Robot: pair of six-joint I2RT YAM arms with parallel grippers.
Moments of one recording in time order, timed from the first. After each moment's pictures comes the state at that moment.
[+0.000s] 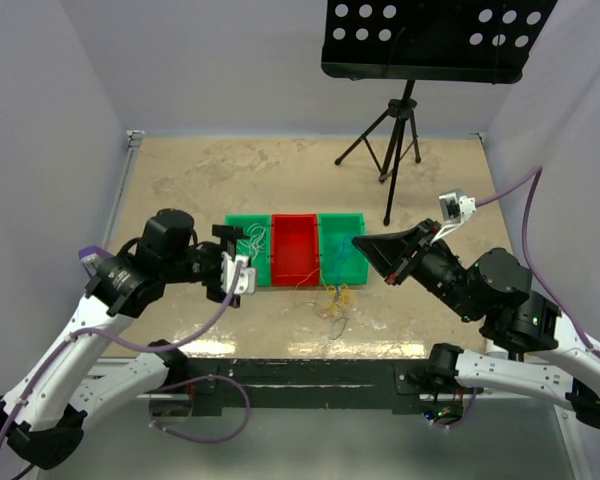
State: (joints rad) left arm -0.58 0.82 1.05 -0.92 0.46 1.07; right arm 1.15 0.67 1.07 -0.35 0.39 0.60
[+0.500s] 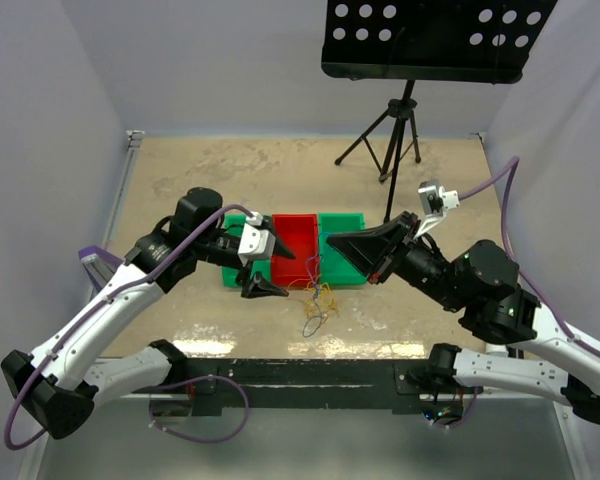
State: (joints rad) left arm -0.61 1.03 1.07 -0.55 1.00 0.52; right arm 1.15 0.75 1.07 -0.12 0.18 0.58
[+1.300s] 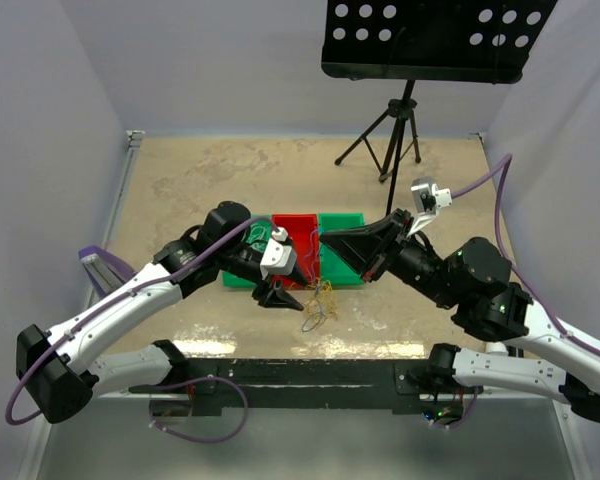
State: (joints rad) left arm -0.75 1.10 0.97 -0.42 1.02 0.44; right arm 1.15 0.78 1.07 -0.06 0.16 0.56
